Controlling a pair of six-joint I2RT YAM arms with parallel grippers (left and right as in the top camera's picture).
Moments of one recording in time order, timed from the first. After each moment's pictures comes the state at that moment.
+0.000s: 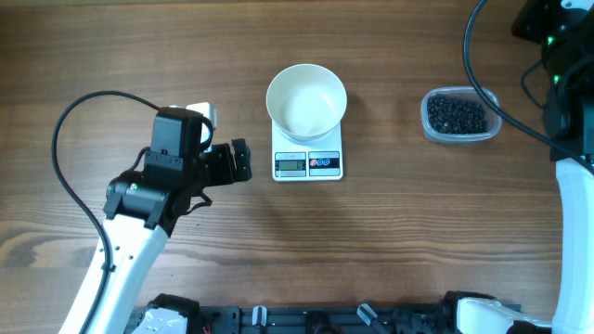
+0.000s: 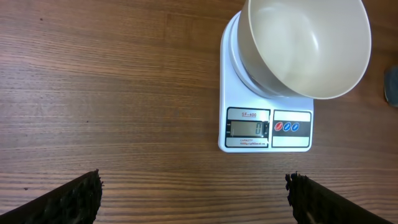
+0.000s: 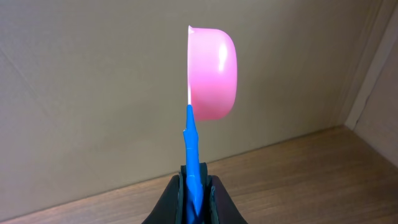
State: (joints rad) left arm -0.24 1.14 0.98 -0.80 0.07 -0.36; right arm -0.09 1.38 1.60 -0.46 0.08 0.18
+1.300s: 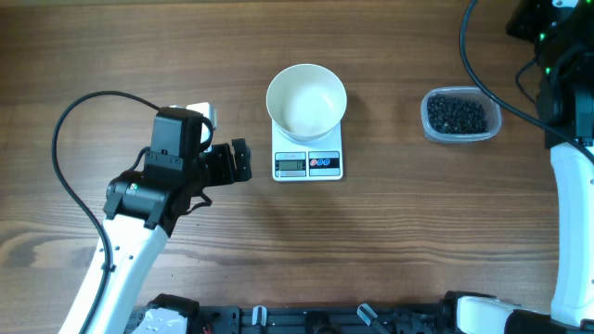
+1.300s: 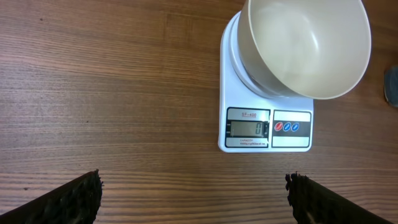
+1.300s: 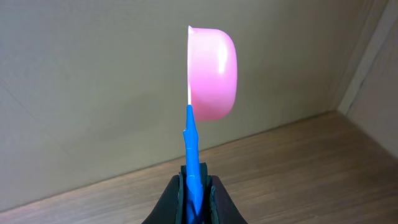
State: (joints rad) left arm -0.24 1.14 0.98 -0.80 0.07 -0.36; right arm -0.10 1.44 1.60 -0.47 0.11 0.19
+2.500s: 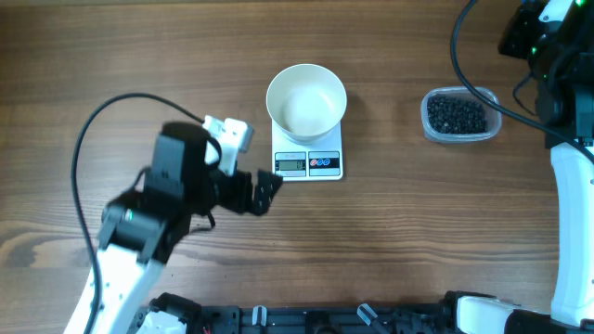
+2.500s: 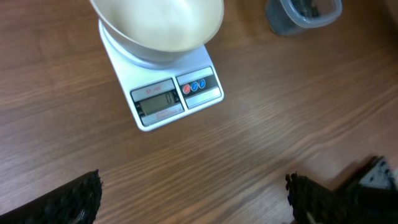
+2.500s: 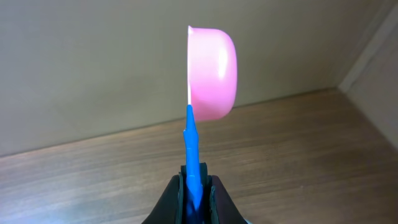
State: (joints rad) left arm -0.35 1.01 0.98 -0.85 0.33 -0.13; right arm -0.10 1.44 1.60 -0.61 0.07 0.10
